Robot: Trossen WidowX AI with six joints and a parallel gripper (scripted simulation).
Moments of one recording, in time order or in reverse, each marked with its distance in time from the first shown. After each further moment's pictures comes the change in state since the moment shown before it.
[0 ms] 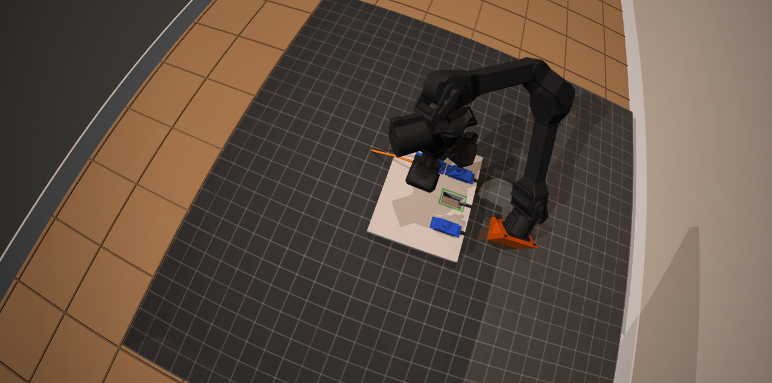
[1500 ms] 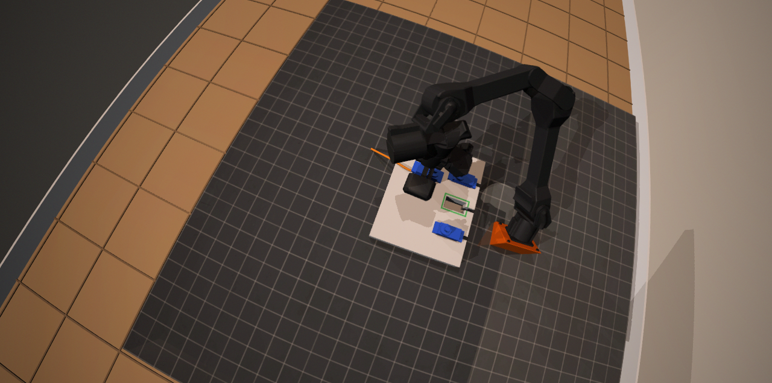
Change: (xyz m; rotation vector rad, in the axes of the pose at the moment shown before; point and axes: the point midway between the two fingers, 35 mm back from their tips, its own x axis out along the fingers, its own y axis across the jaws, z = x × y) arm 0.026 -0.005 -0.005 0.008 0.001 -0.007
